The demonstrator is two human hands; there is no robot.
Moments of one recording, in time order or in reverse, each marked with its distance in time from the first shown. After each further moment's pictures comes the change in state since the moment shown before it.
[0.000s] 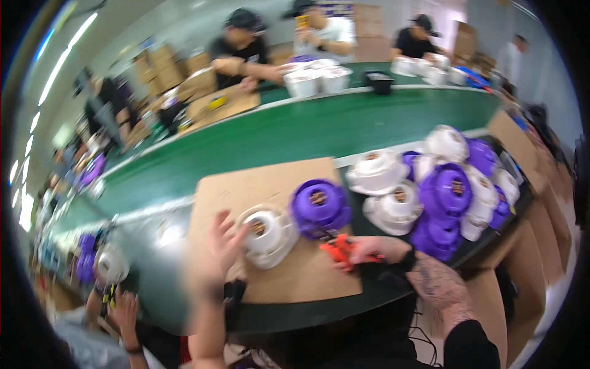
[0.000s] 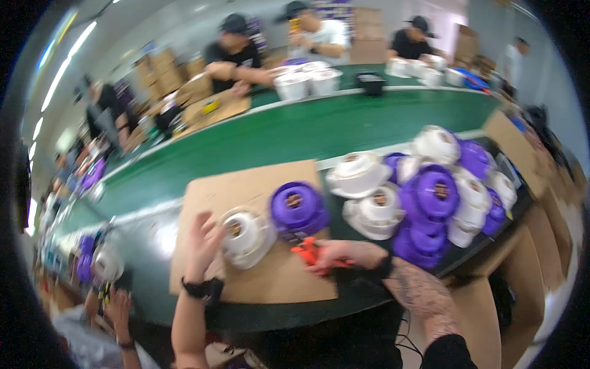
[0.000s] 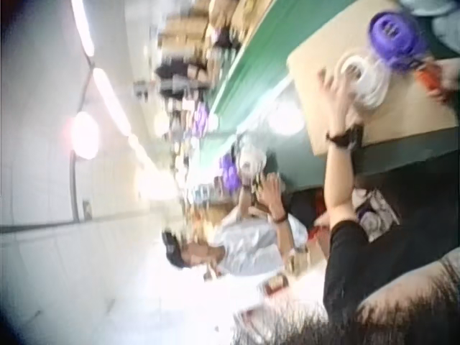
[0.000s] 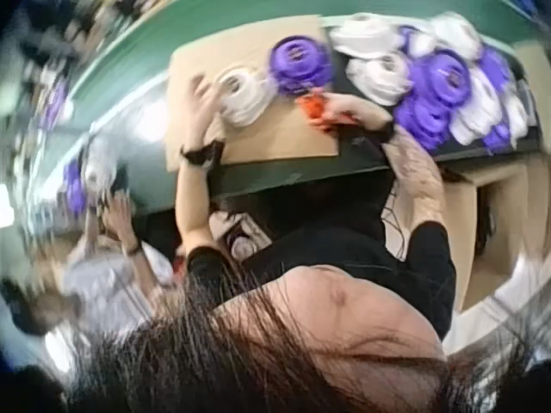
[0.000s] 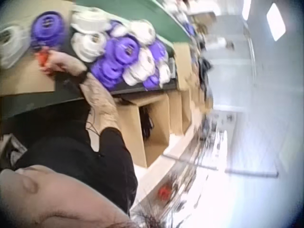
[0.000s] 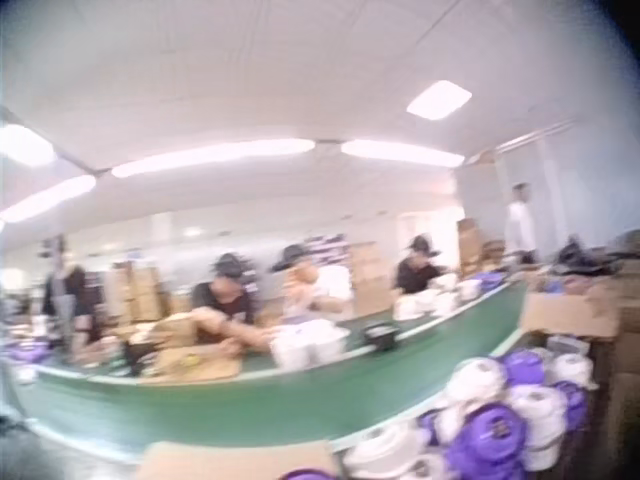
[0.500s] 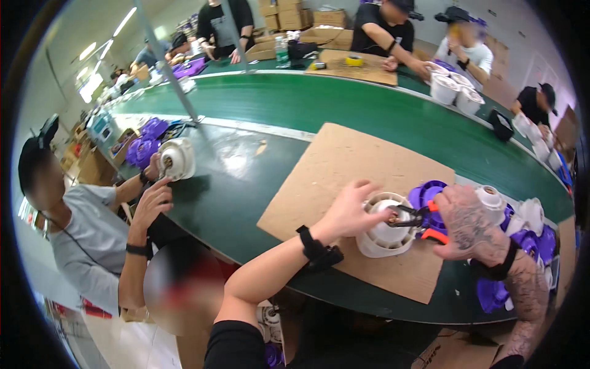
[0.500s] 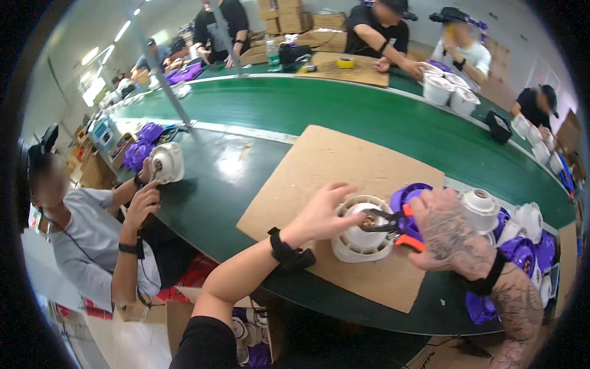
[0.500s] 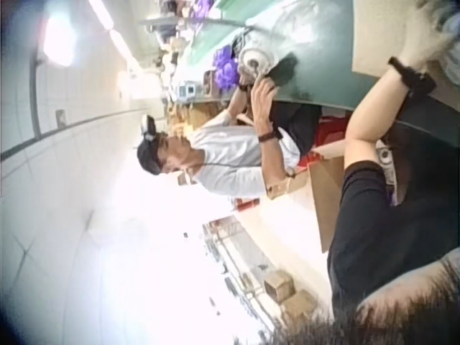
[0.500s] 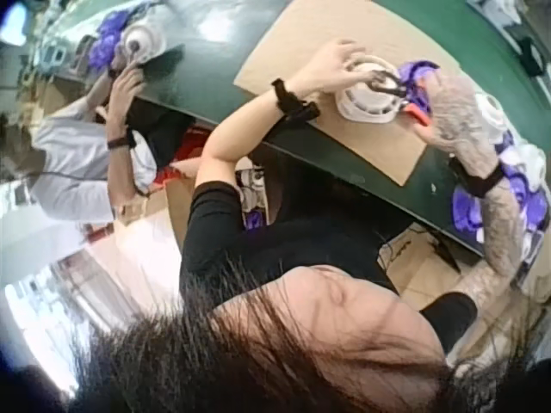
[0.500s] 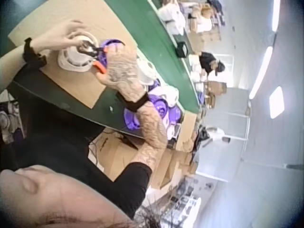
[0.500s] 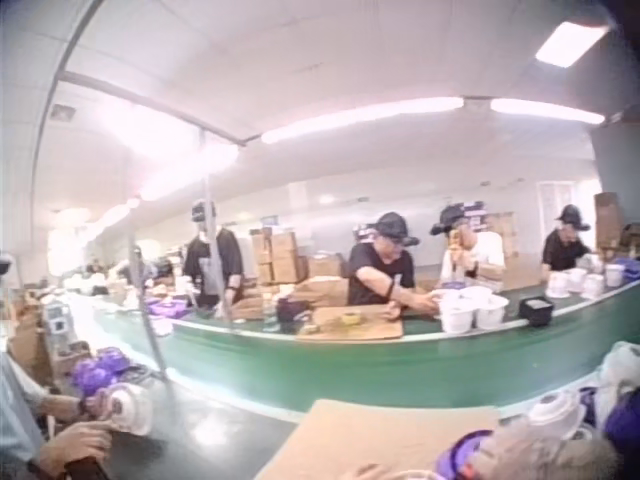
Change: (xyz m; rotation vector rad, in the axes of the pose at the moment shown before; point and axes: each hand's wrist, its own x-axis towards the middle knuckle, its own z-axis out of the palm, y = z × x) left_hand -0.020 -0.002 -0.013 0.289 -0.224 0.150; right_hand 0.075 -0.107 0.138 -2.404 0.327 -0.063
